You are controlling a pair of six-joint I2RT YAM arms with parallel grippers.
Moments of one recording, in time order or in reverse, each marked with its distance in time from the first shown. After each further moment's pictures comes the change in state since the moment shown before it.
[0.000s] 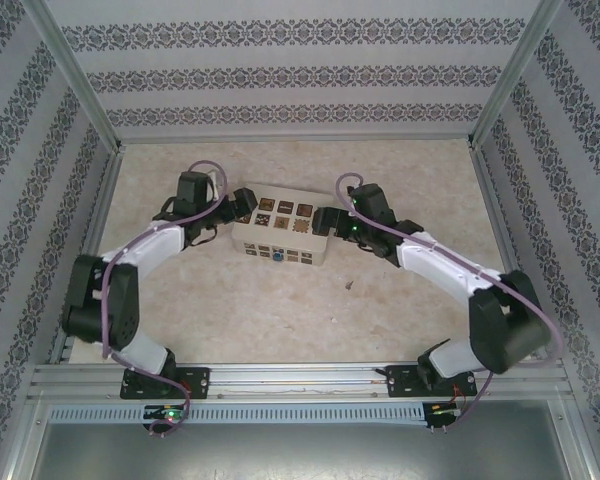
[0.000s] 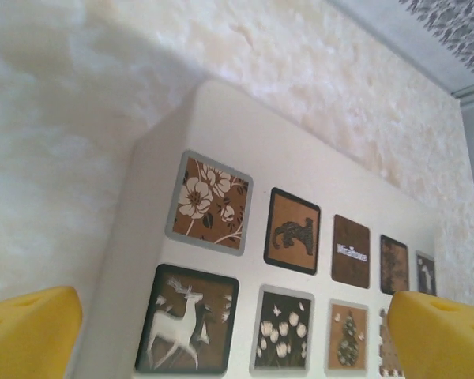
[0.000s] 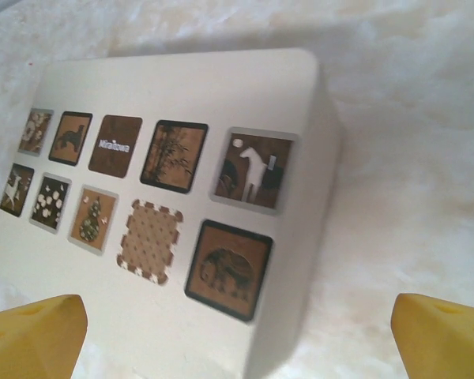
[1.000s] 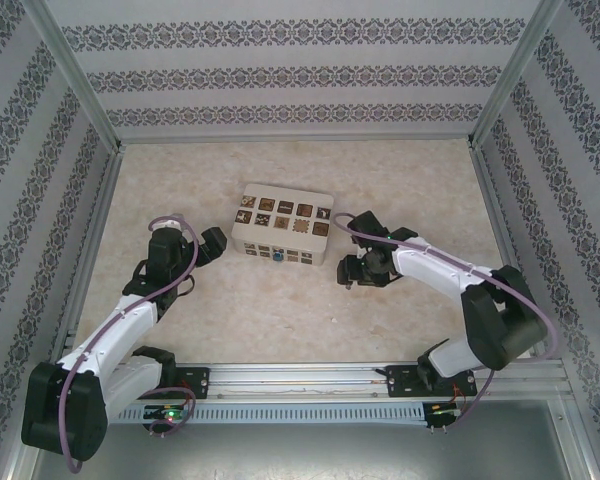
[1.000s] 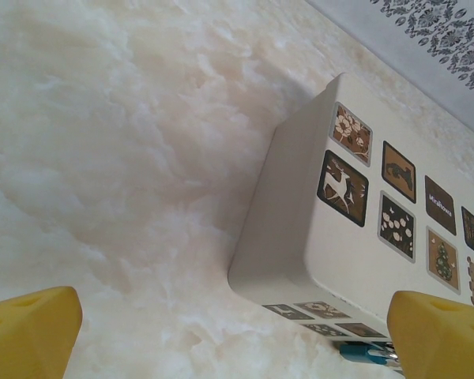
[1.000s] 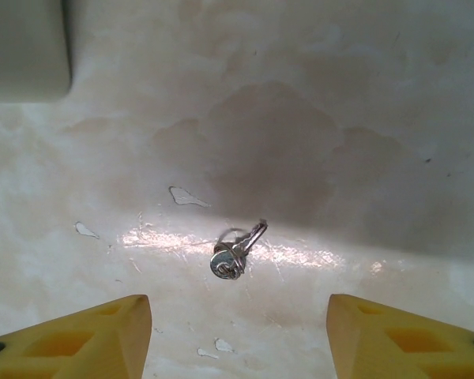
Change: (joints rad) left arm 0.003 -0.546 -0.482 0.027 -0.285 -0.054; right arm 0.031 0.070 -0.069 -0.436 -0.038 -0.064
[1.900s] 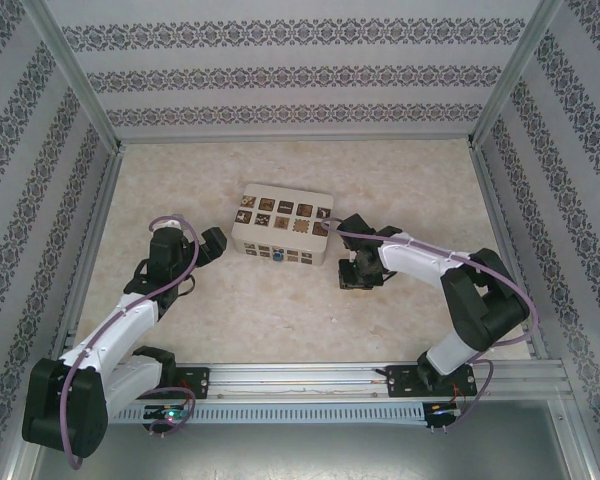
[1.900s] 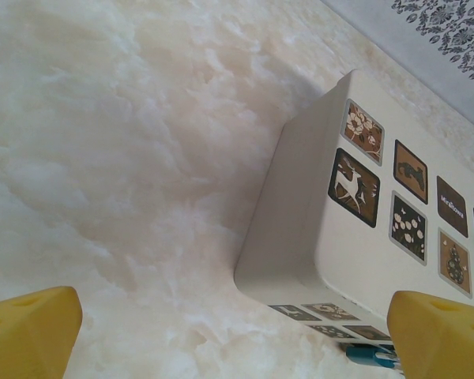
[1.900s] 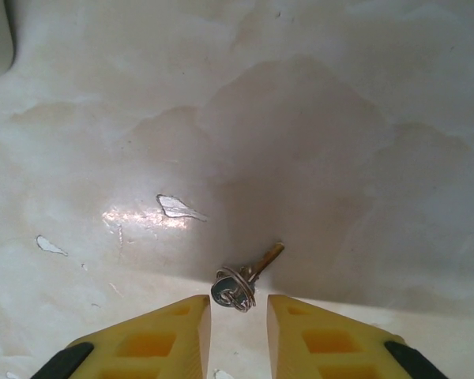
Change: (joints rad) left arm 0.000 0.019 0.000 0.003 -0.006 -0.007; right arm 0.031 0.117 0.033 0.001 0.008 0.003
